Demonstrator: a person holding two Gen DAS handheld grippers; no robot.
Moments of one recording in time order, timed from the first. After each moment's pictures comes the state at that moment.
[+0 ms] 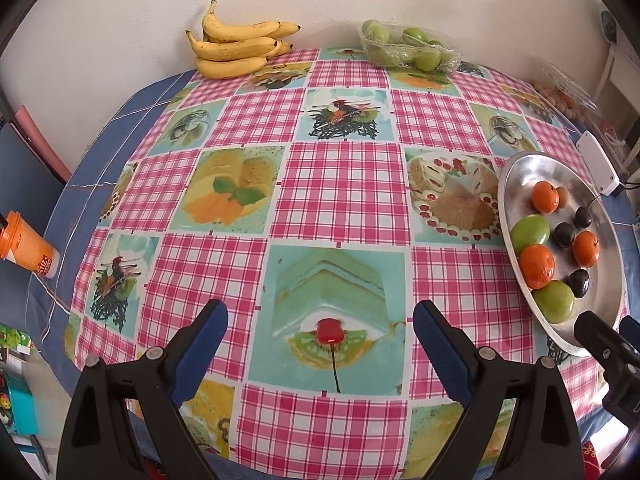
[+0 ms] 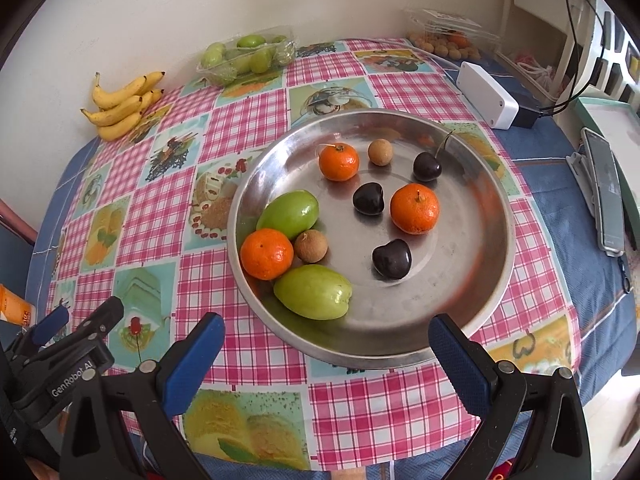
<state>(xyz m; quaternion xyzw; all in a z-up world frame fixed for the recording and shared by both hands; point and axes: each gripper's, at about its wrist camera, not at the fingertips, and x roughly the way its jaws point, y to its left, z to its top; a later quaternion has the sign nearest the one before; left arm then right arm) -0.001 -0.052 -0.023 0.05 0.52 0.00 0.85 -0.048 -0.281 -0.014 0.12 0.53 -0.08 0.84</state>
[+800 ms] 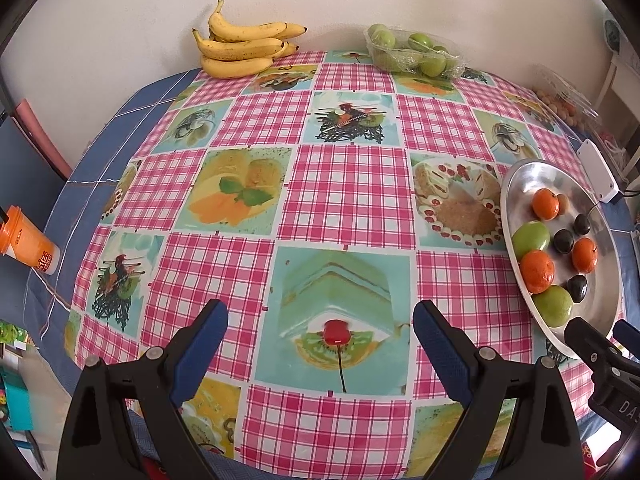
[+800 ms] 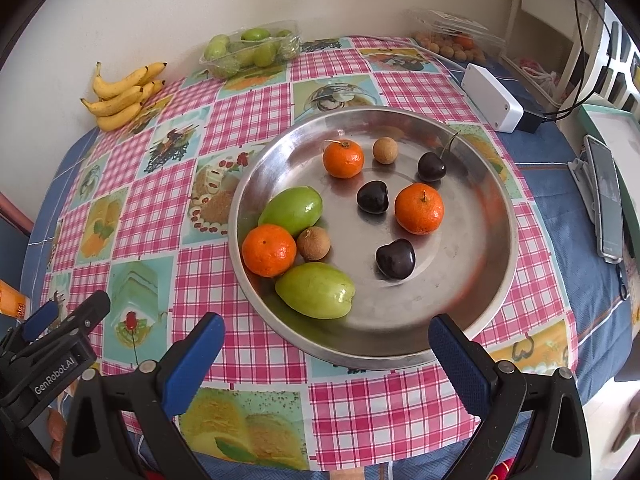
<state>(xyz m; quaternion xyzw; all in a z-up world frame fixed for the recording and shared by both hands) 0.000 -0.047 -0.021 0.04 0.52 0.01 0.85 -0.041 -0.276 -0.019 0.11 0.54 -0.08 0.83</state>
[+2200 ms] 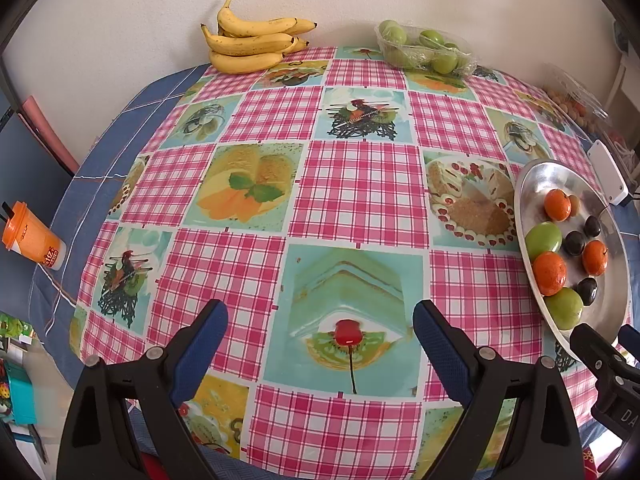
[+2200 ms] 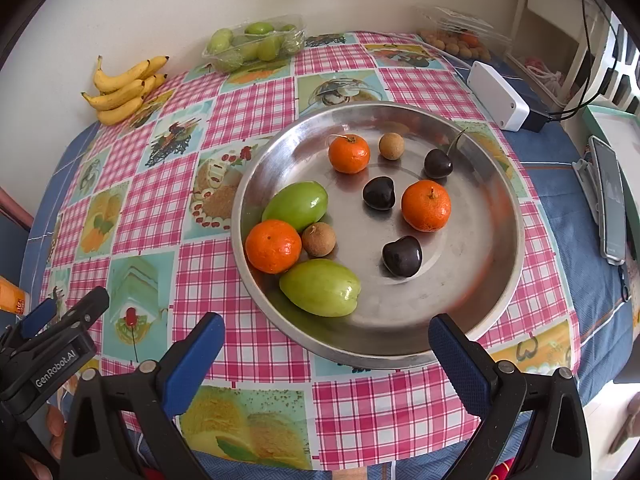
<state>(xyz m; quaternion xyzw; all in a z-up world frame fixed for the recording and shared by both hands) 0.002 -0.041 -0.025 0.05 0.53 0.02 0.85 -0.039 -0.270 -0.022 0.10 0.55 -0.08 0.83</state>
